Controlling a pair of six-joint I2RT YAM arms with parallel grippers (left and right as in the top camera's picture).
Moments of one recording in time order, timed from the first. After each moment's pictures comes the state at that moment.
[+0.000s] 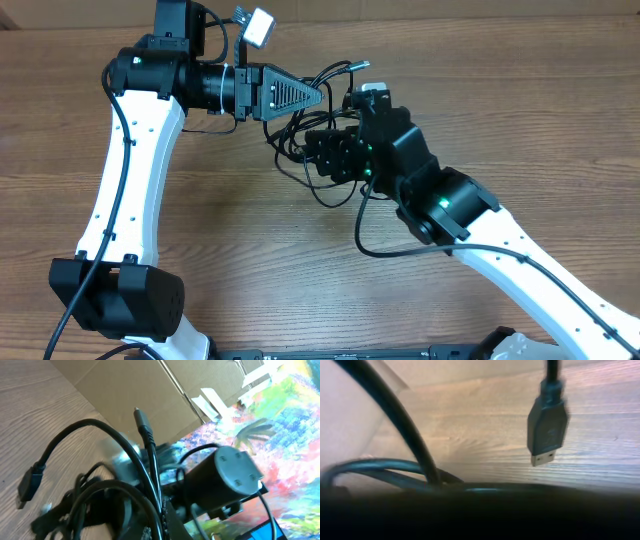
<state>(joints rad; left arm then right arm) -0.11 1.80 1.84 -1.15 1.53 0.18 0.68 1.40 1.19 -0.36 -0.01 0.54</state>
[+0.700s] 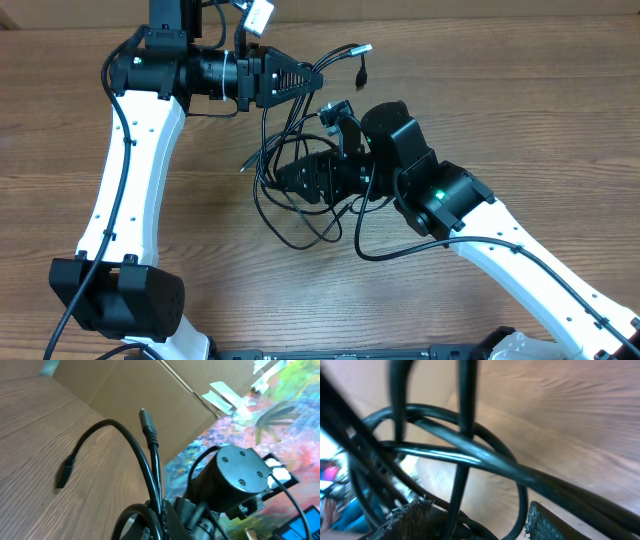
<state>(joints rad) -0.11 1.80 1.84 -0.91 1.49 0.13 0.66 1.42 1.19 -0.35 -0.59 0.54</state>
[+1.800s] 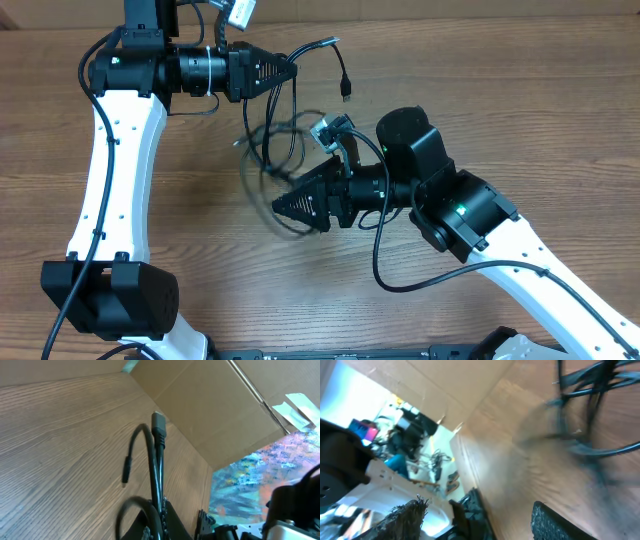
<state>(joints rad) -0.03 1.80 1.84 -0.93 1.21 0.09 0.67 1.33 1.19 -0.36 -0.76 0.45</state>
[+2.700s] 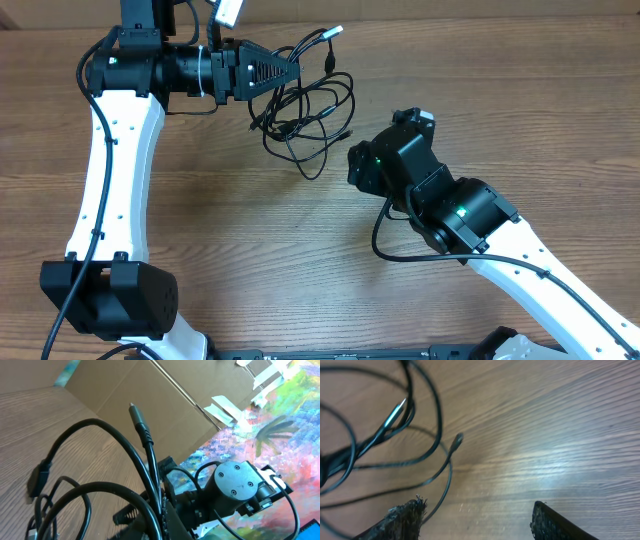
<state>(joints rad) -0.02 1.80 1.84 -0.91 1.53 0.11 0.68 1.32 1.19 -0.70 0.20 0.87</state>
